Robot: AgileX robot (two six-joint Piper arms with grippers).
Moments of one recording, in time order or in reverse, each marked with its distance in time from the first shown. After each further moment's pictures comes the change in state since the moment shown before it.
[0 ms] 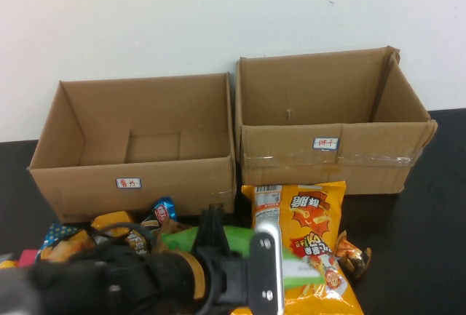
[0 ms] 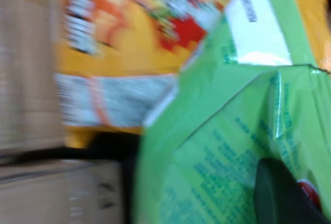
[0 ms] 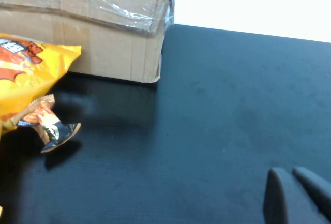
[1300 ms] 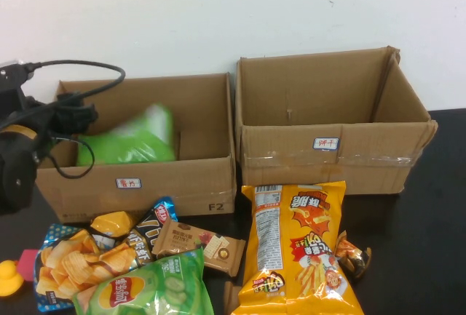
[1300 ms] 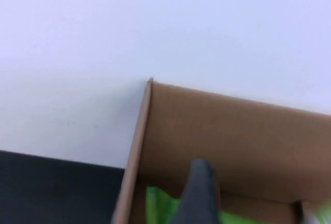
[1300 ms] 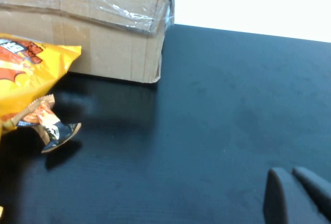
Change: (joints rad) right arm 0.000 0.000 0.000 0.000 0.000 0.000; left arm 0.727 0.154 -0.169 -0.435 -0.551 -0.748
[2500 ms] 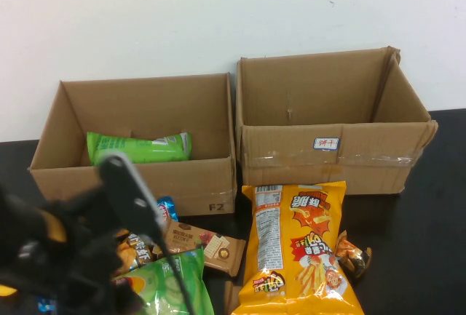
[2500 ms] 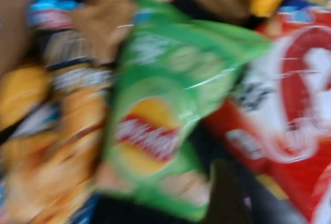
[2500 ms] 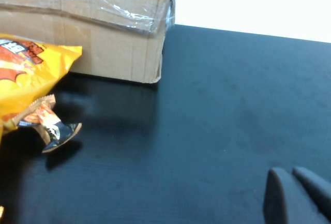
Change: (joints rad) right arm 0.000 0.000 0.000 0.000 0.000 0.000; left arm -0.420 -0.565 0.000 0.103 1.450 0.636
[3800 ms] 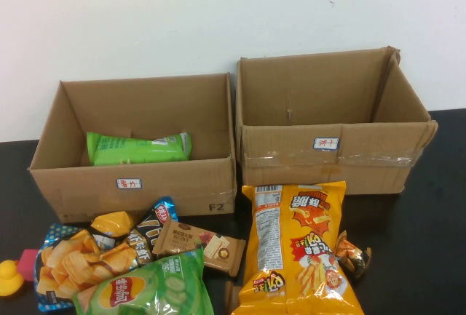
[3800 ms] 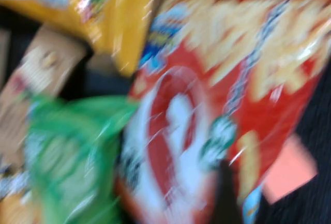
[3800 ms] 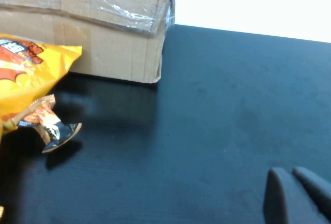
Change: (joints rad) right arm 0.000 0.000 0.000 0.000 0.000 0.000; left arm -1.041 0.134 0.289 0.830 -0.201 -1.195
